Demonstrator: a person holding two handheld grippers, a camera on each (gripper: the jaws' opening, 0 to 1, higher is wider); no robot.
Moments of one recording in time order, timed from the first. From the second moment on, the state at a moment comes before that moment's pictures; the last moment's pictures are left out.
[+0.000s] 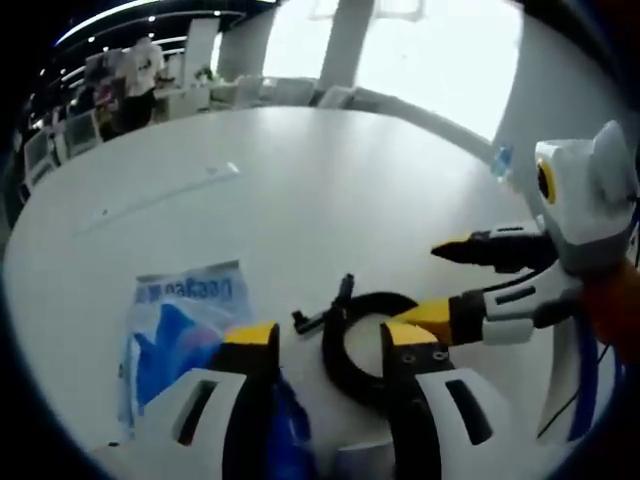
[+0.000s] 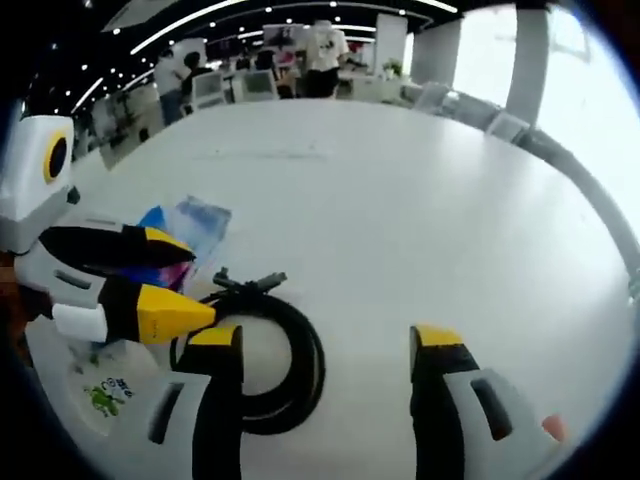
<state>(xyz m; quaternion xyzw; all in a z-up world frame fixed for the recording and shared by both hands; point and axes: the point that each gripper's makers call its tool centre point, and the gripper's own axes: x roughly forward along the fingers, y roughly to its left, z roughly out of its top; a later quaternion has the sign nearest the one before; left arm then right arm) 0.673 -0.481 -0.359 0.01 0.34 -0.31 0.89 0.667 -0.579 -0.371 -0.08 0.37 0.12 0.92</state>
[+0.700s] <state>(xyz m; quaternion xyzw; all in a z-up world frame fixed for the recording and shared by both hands) 0.677 -0.456 -0.331 0.01 0.32 -0.32 0.89 0.667 -0.576 -0.351 -0.10 0.35 0.12 0.92</state>
